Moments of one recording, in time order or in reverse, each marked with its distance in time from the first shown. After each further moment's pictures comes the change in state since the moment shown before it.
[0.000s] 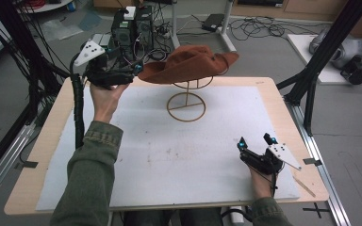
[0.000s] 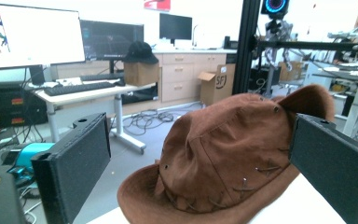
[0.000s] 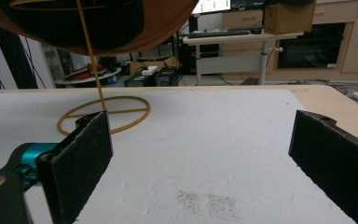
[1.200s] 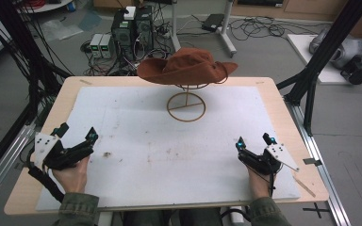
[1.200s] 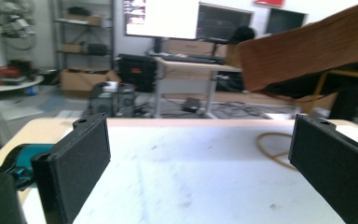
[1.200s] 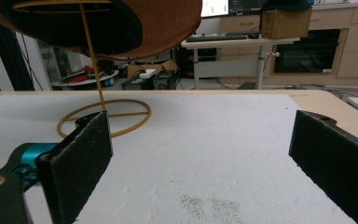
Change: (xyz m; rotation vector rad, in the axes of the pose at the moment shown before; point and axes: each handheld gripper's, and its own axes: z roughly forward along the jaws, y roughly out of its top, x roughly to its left) left arm -0.023 -0.145 -0.180 0.002 0.483 -0.083; right arm 0.007 0.001 -0.001 -0.020 -0.017 0.000
